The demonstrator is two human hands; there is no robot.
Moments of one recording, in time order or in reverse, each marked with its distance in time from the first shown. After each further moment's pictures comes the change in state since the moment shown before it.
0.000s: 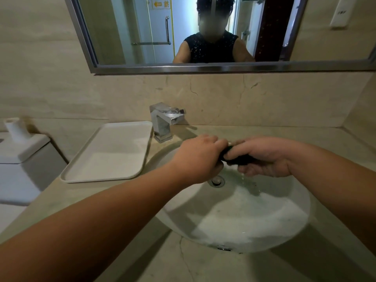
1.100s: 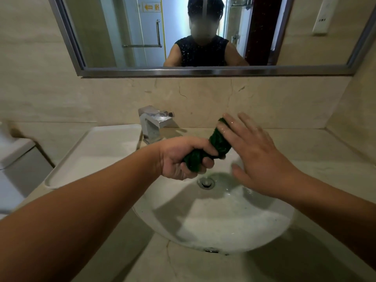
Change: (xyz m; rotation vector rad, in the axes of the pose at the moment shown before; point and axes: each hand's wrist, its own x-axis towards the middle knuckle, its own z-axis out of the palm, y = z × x) left_hand 0.021 -0.023 -0.027 -1.810 -0.959 -0.746; right_hand -0.026 0.047 -0.010 -1.254 0.619 -0.821
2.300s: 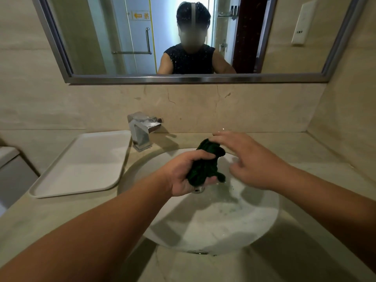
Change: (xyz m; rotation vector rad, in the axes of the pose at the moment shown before) left_hand 0.043 -0.039 0.024 -0.352 0.198 0.321; right_hand 0.001 0.008 -0.023 0.326 -0.170 0.137
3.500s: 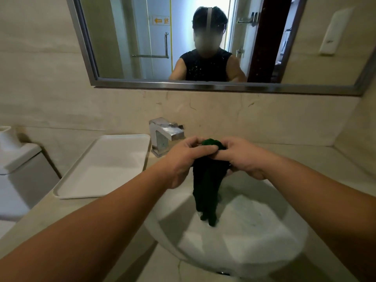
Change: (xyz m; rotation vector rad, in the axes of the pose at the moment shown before) left_hand -0.027 0.053 -0.034 0.393 0.171 0.406; right_hand 0.095 -0.031 0.025 0.734 -0.193 0.396
